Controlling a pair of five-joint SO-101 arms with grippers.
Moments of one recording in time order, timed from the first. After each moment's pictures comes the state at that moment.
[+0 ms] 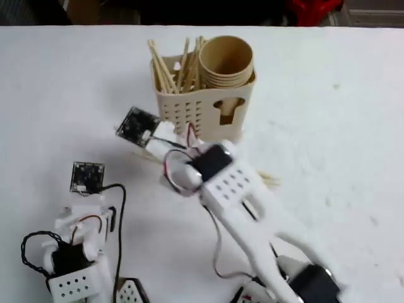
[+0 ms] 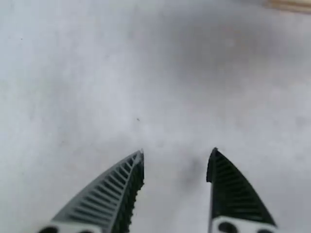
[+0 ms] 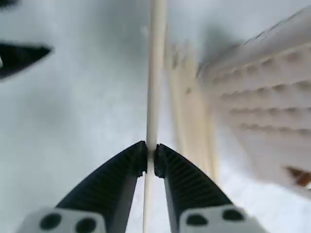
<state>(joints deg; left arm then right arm) -23.8 -102.9 97.2 72.7 -20.7 -43.2 -22.7 22.6 66.9 26.6</state>
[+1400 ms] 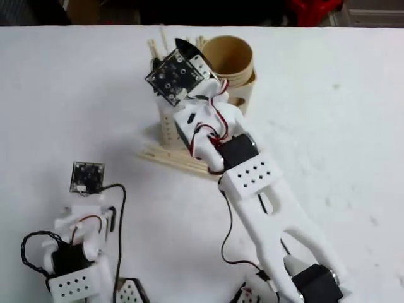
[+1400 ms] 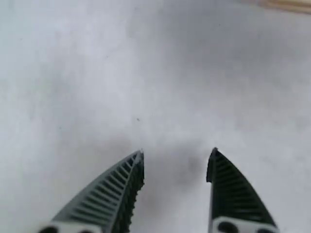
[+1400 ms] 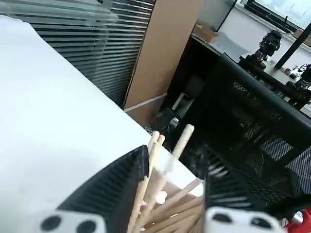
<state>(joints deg) -23.8 -102.9 97.2 72.7 -20.7 -33.4 -21.2 22.7 16.0 26.4</state>
